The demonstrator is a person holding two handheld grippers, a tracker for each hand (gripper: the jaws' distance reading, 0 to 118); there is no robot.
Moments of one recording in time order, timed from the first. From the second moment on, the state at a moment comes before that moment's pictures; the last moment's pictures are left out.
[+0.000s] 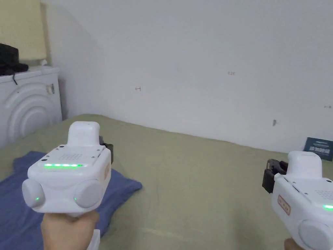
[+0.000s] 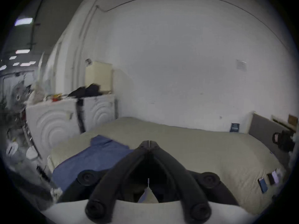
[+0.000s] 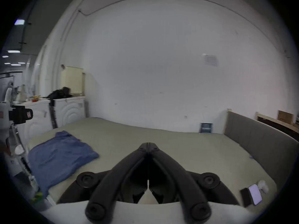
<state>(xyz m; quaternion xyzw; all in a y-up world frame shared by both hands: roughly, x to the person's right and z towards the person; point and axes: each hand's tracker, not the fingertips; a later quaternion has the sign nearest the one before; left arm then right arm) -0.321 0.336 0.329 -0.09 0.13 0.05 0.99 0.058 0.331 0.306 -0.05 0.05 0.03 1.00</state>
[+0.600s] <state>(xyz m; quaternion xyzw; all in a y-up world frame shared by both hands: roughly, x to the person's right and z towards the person) -0.474 0.293 0.355 -0.17 0.25 0.05 0.95 -0.092 0.271 0.242 -0.09 0.23 0.07 0.97</state>
